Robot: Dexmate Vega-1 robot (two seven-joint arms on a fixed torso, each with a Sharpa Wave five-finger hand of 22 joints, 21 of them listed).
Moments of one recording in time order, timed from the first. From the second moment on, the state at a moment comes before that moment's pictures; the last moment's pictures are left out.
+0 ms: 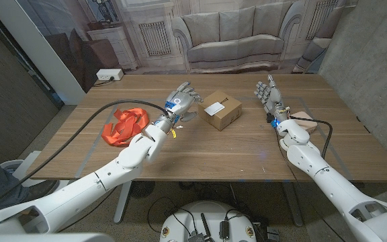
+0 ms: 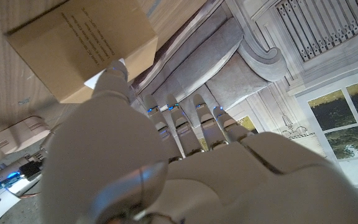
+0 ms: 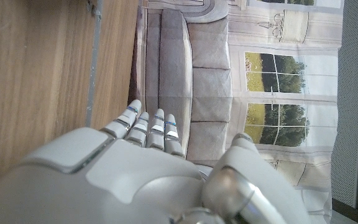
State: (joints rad) left arm 0.84 0.74 0.75 -1.84 1.10 0.29 0.38; left_hand 1.10 0.05 0.09 -0.14 0.36 0.70 -0.23 0.28 0.19 0.60 -0.22 0.20 0.19 0.32 -0.04 0.19 0.18 0.04 -0.04 0.20 0.18; right arm -0.84 -0.45 -0.33 -1.30 0.74 0.31 0.03; right_hand 0.25 0.02 0.13 0.02 0.20 0.22 0.07 0.20 0.19 0.25 0.08 0.21 0.18 0.13 0.04 0.19 0.18 0.15 -0.04 0.34 0.17
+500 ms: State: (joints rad) left arm 0.82 0.70 0.79 -1.77 1.11 0.28 0.44; left_hand 1.11 0.05 0.09 -0.14 0.35 0.71 -0.23 0.28 0.19 0.61 -0.22 0.20 0.19 0.32 -0.04 0.19 0.18 0.05 -0.03 0.20 0.18; right arm -0.85 -0.45 -0.33 -1.29 0.75 0.31 0.04; right_hand 0.25 0.02 0.13 0.02 0.20 0.22 0.07 0.20 0.19 0.25 0.08 0.21 0.18 0.13 0.04 0.19 0.18 0.15 -0.04 0.34 0.17
